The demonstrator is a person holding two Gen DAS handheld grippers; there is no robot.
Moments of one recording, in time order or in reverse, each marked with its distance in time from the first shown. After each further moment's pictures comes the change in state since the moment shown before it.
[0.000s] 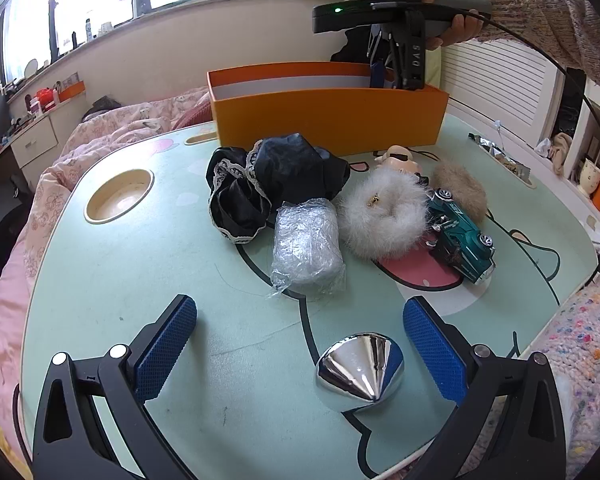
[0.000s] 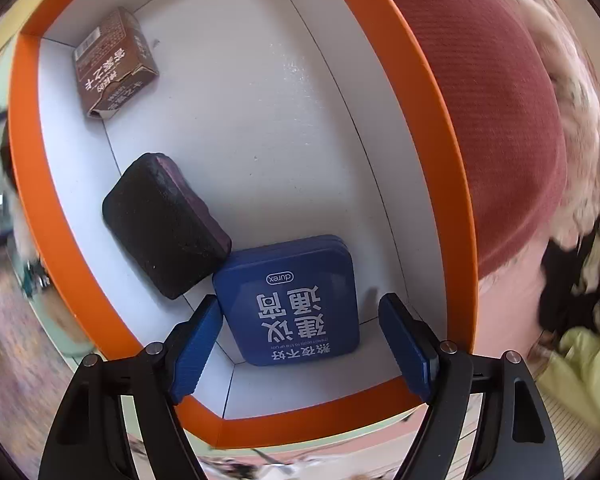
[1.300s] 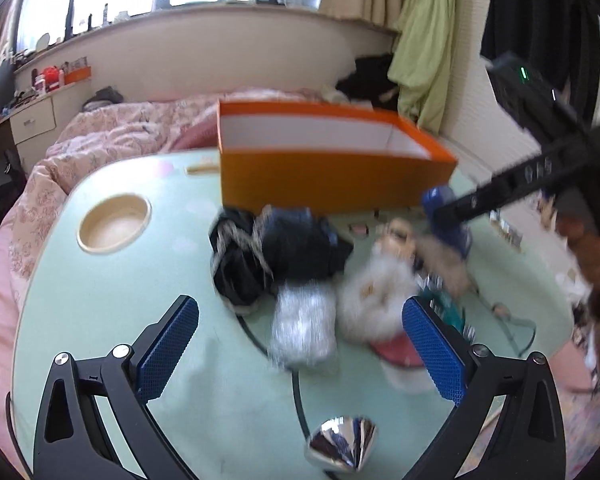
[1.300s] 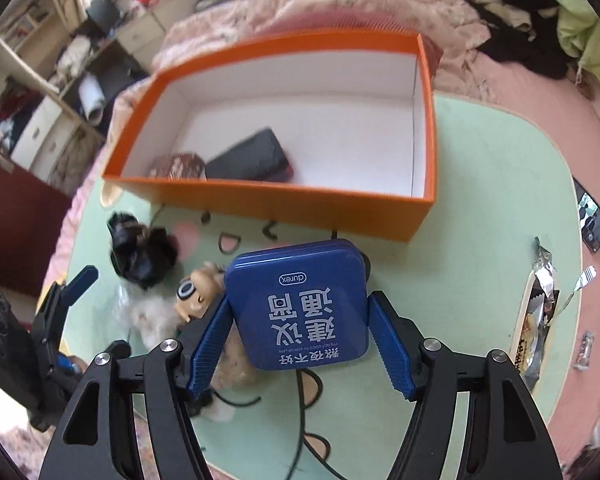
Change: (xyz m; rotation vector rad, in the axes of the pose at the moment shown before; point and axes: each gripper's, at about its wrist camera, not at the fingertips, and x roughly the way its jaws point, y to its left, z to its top) left arm -0.010 0.021 0.040 -0.144 -0.103 -0.068; right arm -0.025 0.108 -0.151 1.004 -0.694 0.278
